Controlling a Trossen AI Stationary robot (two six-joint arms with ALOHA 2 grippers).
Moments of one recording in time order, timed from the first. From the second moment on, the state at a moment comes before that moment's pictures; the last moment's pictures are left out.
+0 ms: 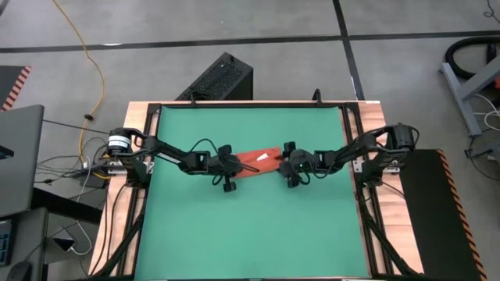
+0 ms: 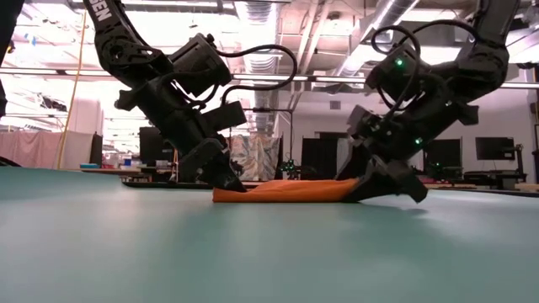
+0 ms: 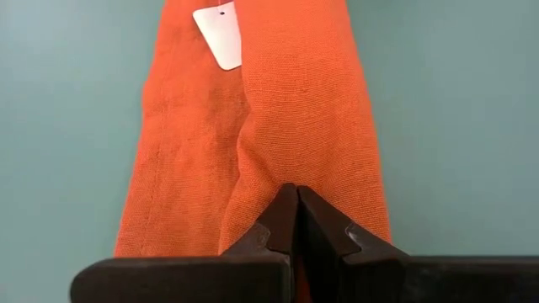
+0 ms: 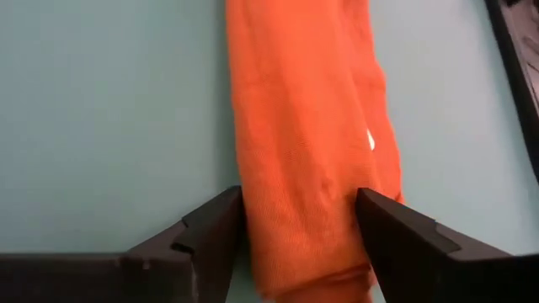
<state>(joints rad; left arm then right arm) 0.07 1.80 0.70 0.22 -0.16 0.02 -0.11 1.67 0.47 0.46 0.25 -0.53</state>
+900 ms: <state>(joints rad) 0.07 1.80 0.70 0.23 -0.01 -0.01 -0.17 1.56 0.62 -0.07 -0.13 -0.04</state>
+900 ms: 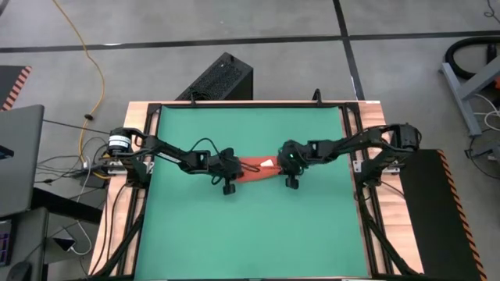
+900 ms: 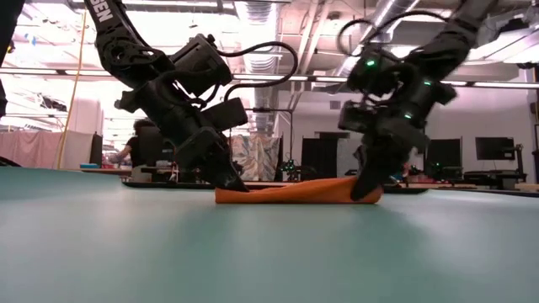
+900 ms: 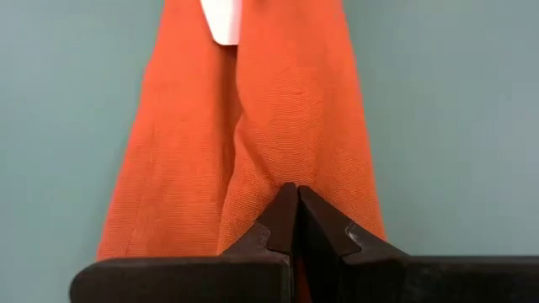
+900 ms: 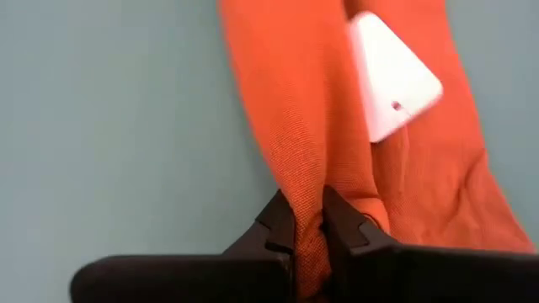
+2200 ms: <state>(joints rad) 0.07 1.80 0.76 0.15 0.45 -0.11 -0.49 1.77 0.87 -0.47 -0.81 0.38</state>
